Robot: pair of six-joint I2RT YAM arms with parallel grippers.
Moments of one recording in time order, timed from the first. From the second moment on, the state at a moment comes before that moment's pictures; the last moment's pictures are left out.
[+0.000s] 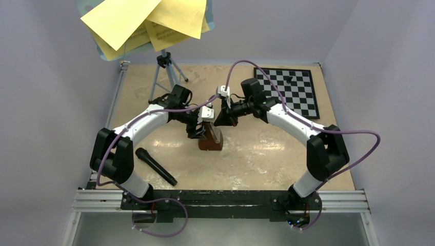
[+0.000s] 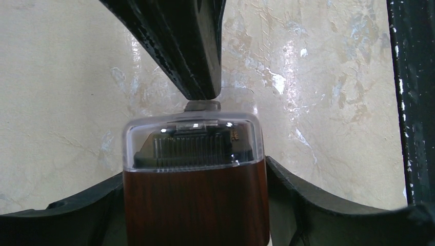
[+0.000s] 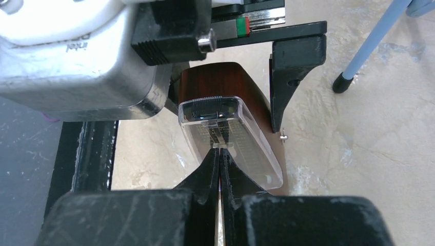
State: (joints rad) left arm -0.44 1.59 1.14 -0.64 0.80 0.96; right arm 0.56 1.63 1.21 -0.27 -0.95 -0.36
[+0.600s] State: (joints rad) left arm -0.44 1.59 1.14 -0.62 0.80 0.95; right arm 0.47 1.56 1.22 -0.40 -0.93 -0.37
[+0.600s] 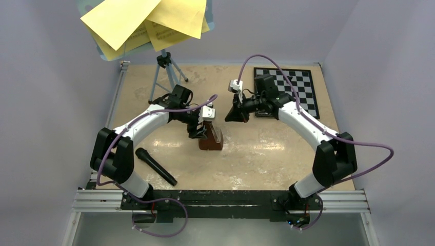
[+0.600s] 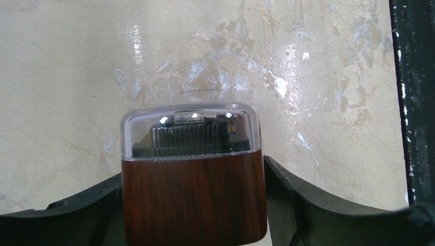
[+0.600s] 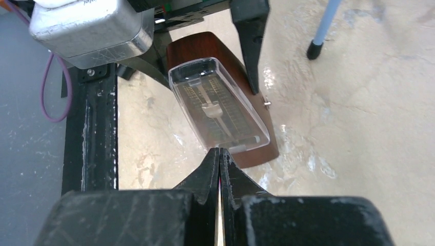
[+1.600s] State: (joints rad) left arm -0.39 1.15 0.86 -0.54 0.60 0.69; right arm 0.43 1.97 1.54 -0.33 -0.60 -0.08
